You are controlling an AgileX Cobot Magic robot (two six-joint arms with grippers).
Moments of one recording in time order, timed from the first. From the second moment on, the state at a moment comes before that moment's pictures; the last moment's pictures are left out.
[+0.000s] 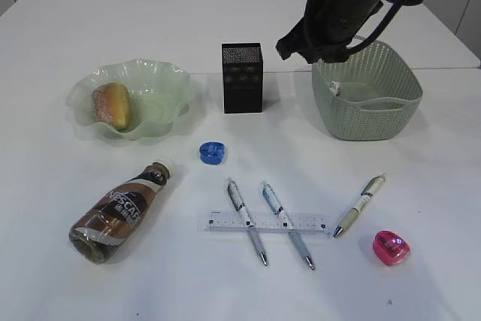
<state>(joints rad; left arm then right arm) -0.19 0.83 -0.96 -0.35 1.16 0.28 0.33 1.98 -1.71 -0.17 0.81 -0.06</state>
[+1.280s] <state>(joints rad) -0.19 0.83 -0.96 -0.35 1.16 0.28 0.09 2.11 -1.72 -0.13 0.65 -0.04</state>
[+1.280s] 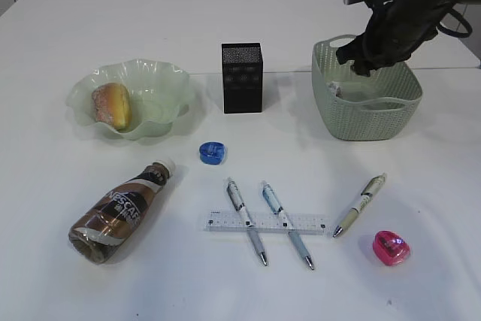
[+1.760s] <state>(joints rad) -0.19 0.83 -0.96 -0.35 1.16 0.28 0.09 2.11 -1.80 -0.11 0.80 -0.04</state>
